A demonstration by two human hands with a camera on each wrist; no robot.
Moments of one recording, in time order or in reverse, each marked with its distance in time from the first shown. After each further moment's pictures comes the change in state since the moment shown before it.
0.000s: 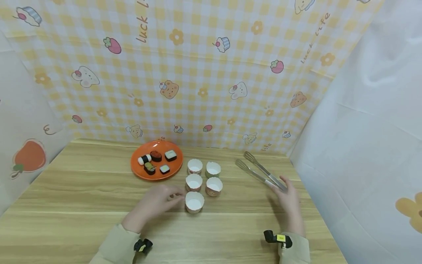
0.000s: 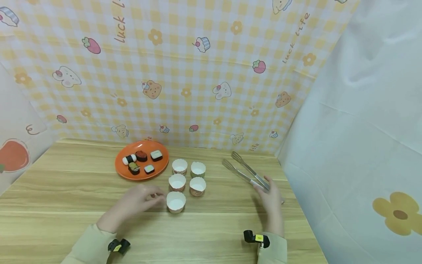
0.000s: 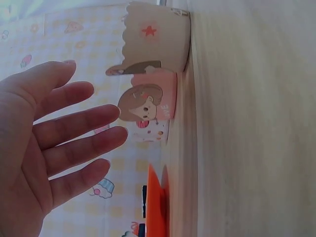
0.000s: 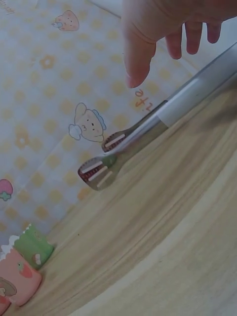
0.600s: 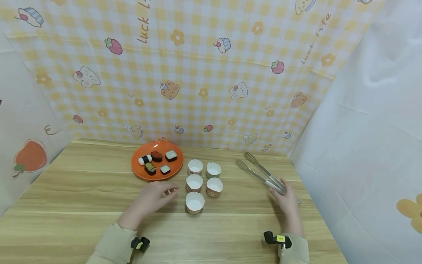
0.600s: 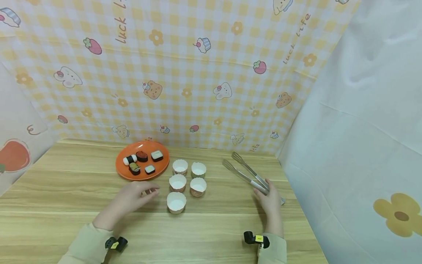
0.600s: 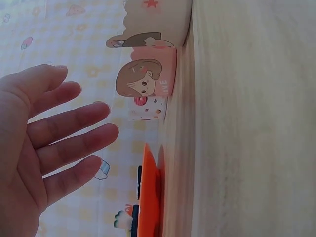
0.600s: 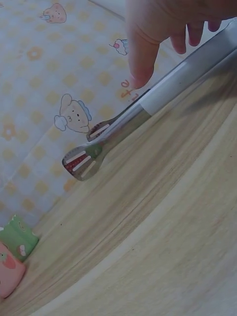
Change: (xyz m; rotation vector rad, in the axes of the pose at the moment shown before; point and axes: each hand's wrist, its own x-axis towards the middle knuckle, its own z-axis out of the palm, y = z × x) left_hand -0.003 -0.011 -0.009 0.014 0.009 -0.113; right_hand 0.005 0.016 0.008 -0.043 -0.028 0.024
